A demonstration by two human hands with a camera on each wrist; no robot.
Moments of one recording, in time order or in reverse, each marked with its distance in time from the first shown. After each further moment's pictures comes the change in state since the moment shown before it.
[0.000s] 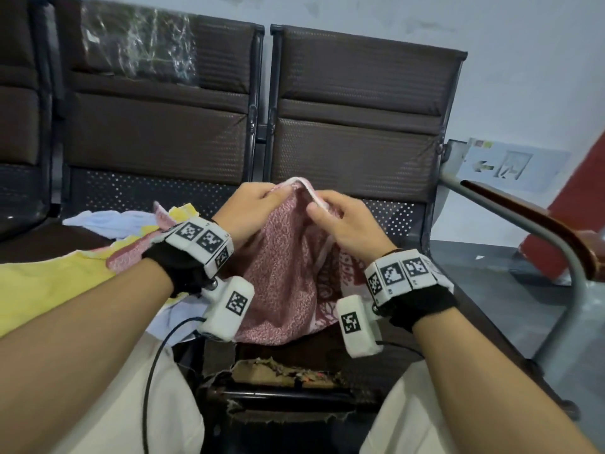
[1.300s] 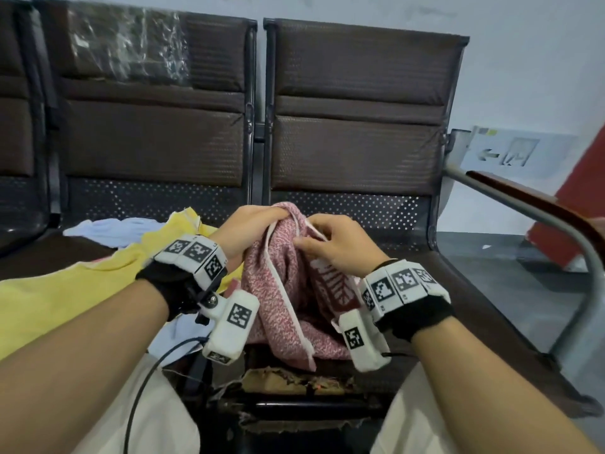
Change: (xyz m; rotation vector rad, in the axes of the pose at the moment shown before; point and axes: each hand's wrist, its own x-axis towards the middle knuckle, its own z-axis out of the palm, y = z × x) left_hand -0.006 -0.014 0.003 -0.418 -0.145 -0.359; right_hand -0.007 -0.002 0.016 -0.166 -0.164 0.117
